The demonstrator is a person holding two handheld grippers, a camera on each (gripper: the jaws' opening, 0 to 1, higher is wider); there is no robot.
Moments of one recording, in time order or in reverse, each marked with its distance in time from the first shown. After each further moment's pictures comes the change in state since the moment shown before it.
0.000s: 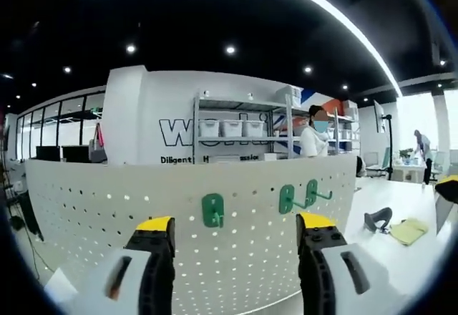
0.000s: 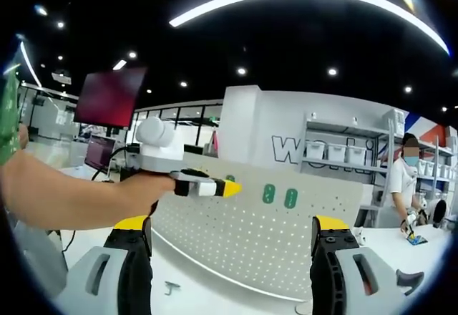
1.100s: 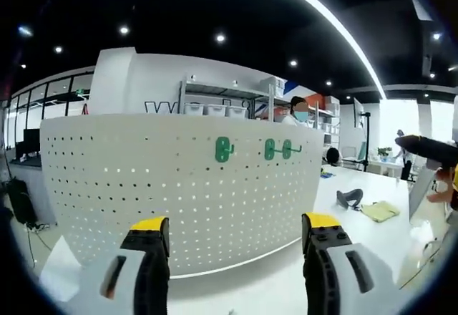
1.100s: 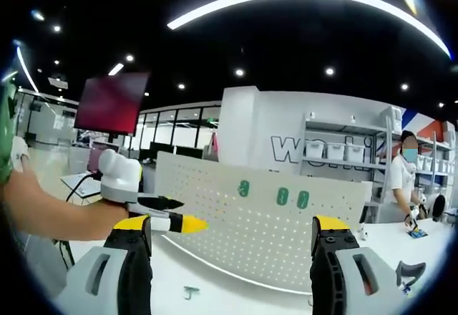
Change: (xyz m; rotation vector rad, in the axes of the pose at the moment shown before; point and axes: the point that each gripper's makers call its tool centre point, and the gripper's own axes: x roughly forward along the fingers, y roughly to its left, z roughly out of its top) left arm -0.111 0.027 -0.056 -0.042 0.087 -0.131; right arm -0.011 0.047 0.019 0.027 -0.001 -0.017
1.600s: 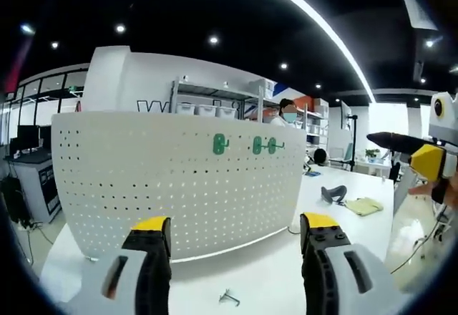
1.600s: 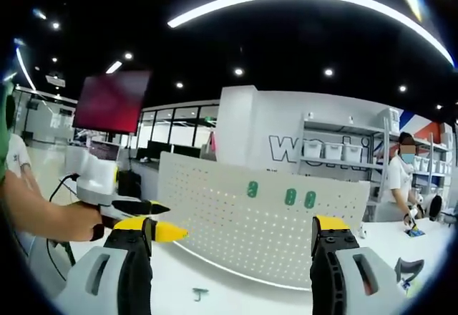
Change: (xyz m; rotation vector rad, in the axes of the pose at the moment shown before) left arm -0.058 0.007 -0.012 -0.010 0.005 -0.071; right arm 0.000 0.031 0.003 -0.002 0.014 -0.027
